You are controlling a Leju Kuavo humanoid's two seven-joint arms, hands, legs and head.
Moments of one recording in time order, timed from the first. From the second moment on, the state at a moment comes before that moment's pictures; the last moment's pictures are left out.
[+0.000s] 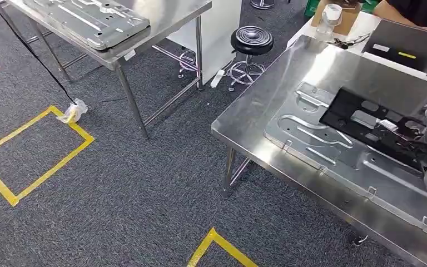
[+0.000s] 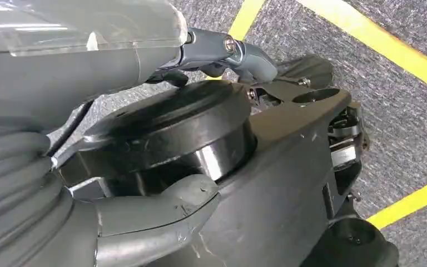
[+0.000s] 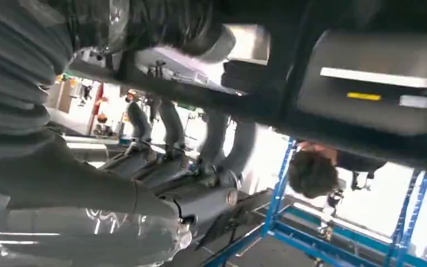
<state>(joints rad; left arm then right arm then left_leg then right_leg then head) -0.03 -0.14 -0.21 -0.18 0.19 -0.04 -0.15 -0.26 -0.76 -0.26 -1.10 1.14 -0.14 0.07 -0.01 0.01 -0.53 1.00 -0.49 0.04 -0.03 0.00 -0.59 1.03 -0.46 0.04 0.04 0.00</state>
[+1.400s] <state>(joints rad) -0.02 -0.12 -0.16 -0.18 0.21 -0.04 -0.15 -0.38 -0.62 -0.03 -1.55 0.95 -0.07 0.01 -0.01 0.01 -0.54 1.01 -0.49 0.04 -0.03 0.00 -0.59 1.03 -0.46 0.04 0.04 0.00</state>
